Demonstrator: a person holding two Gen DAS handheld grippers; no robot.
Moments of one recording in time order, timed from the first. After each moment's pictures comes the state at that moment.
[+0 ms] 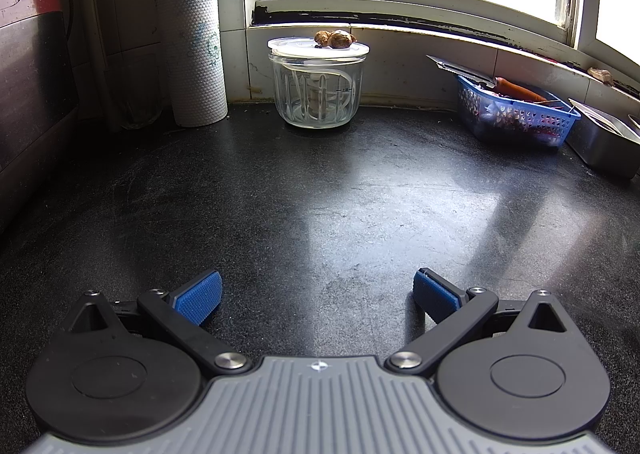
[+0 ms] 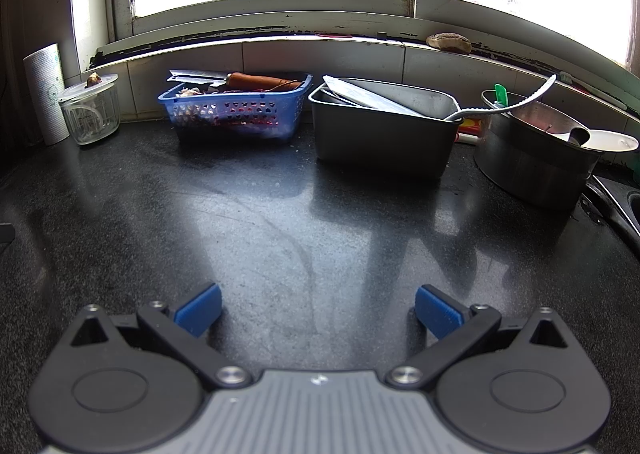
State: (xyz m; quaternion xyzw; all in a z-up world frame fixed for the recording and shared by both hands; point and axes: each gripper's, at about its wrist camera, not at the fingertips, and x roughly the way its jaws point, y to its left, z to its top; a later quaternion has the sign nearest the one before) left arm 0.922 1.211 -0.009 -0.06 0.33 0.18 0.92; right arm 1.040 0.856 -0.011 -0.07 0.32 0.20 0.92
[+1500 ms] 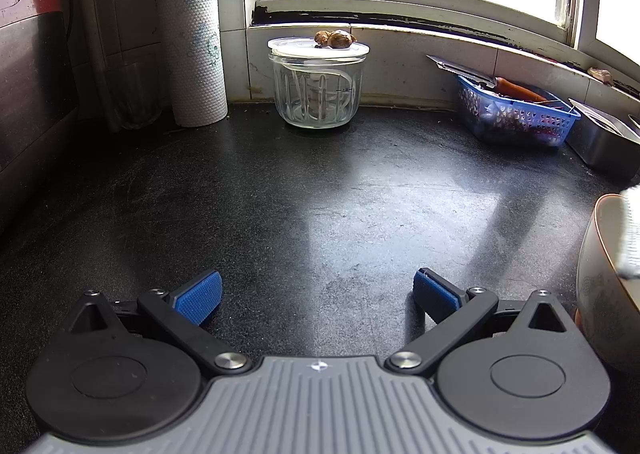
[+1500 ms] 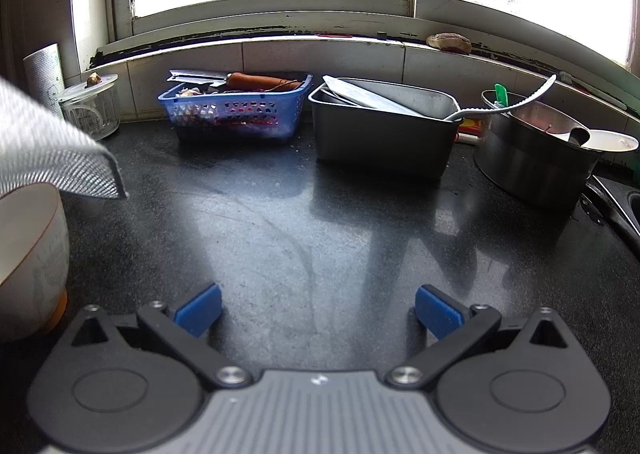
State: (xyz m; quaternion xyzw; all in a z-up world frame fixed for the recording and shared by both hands) left arm 0.922 1.211 -0.008 -0.06 0.33 0.18 0.92; right arm 1.040 0.856 -0.011 -0.07 0.32 0.20 0.92
